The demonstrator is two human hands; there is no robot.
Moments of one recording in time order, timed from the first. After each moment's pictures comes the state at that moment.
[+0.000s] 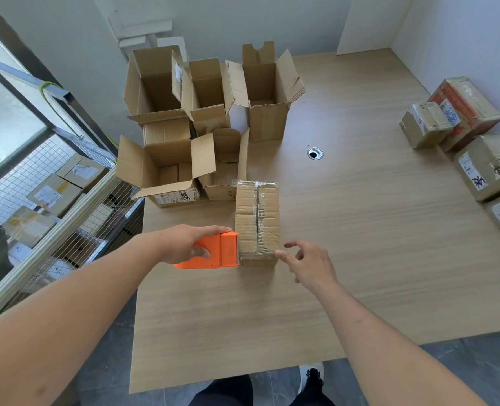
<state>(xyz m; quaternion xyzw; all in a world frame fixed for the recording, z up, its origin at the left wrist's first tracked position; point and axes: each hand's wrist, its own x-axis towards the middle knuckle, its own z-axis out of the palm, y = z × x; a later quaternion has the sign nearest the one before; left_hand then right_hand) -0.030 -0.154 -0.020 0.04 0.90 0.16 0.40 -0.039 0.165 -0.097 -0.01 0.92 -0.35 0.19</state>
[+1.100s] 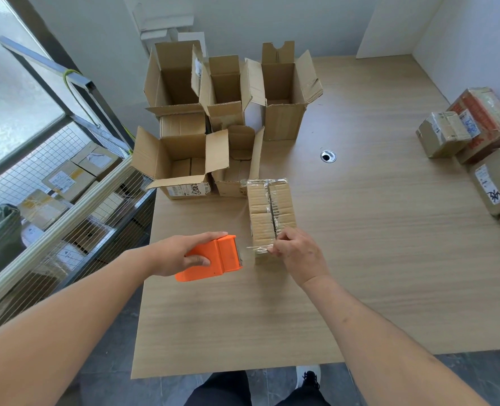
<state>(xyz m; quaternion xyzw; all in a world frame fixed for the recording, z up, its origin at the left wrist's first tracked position) 0.021 -0.171 -0.022 -0.02 0.88 0.29 0.38 -0.049 0.126 -0.110 -0.27 0.92 -0.27 -0.03</state>
